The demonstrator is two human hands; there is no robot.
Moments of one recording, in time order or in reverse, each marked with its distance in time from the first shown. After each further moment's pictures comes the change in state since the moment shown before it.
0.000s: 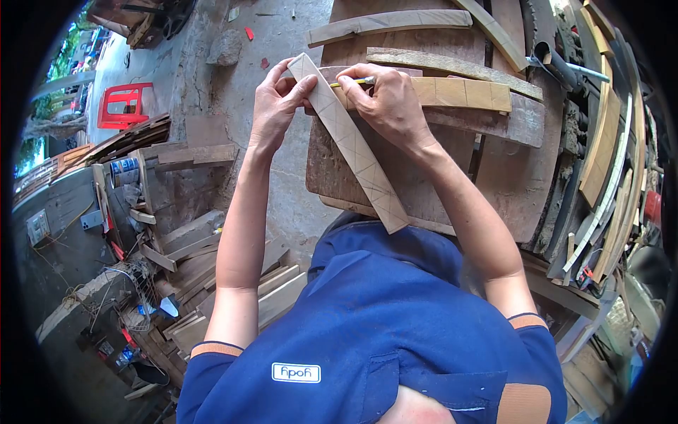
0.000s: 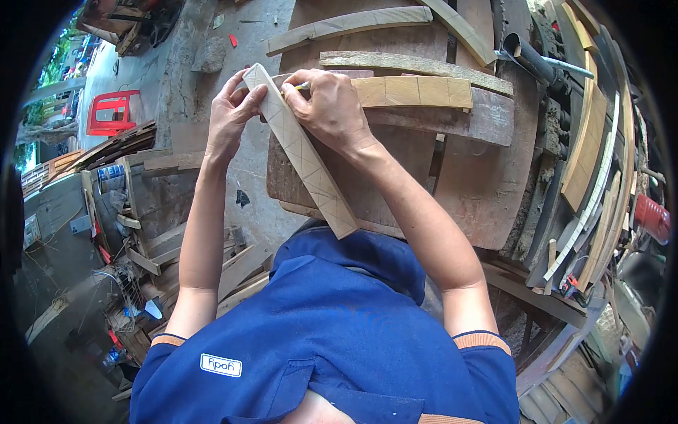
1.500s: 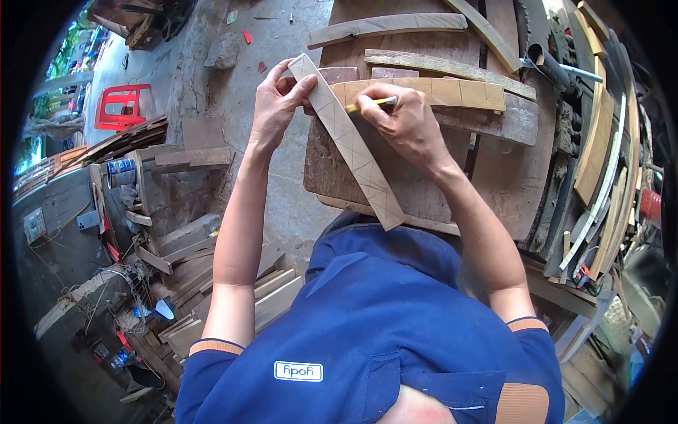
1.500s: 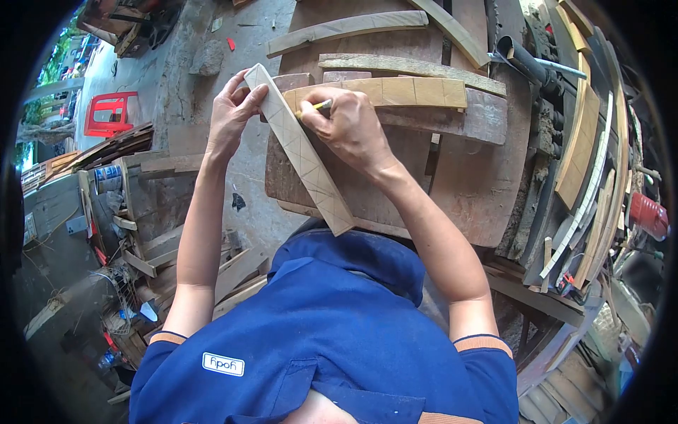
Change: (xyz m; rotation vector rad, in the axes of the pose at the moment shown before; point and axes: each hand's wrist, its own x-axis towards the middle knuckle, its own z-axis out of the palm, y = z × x) left_hand 0.000 0.001 0.001 -0.021 -0.012 0.004; right_hand -0.030 -0.011 -0.024 0.043 -0.047 0.053
